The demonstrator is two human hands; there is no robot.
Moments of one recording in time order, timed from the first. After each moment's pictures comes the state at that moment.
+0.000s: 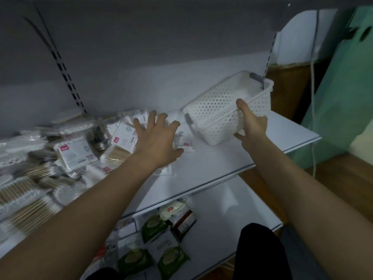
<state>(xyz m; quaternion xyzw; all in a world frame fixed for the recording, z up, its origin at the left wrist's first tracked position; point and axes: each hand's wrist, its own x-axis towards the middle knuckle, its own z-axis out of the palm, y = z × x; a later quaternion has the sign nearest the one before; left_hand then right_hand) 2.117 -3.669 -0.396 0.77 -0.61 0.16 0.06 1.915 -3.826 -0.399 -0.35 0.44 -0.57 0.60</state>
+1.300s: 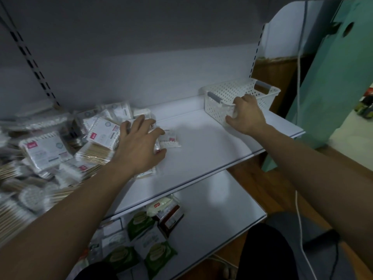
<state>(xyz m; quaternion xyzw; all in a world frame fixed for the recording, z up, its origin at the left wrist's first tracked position) 2.146 -3.679 -0.447 0.72 -0.66 0.20 0.12 1.872 -3.896 -0.415 -0.84 0.47 -0.26 -0.01</state>
